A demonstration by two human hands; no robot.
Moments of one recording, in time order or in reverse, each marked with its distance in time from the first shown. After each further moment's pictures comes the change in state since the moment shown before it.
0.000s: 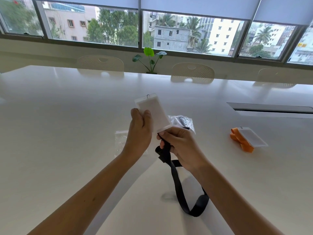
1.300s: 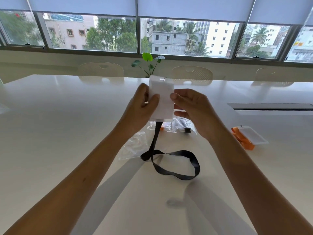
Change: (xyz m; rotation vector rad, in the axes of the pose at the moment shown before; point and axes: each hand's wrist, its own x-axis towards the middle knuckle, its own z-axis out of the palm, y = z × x) left_hand 0.038 0.048 -0.027 0.062 -0.250 0.231; right_hand 0.020 -0.083 -0.007 -0.242 0.125 -0.204
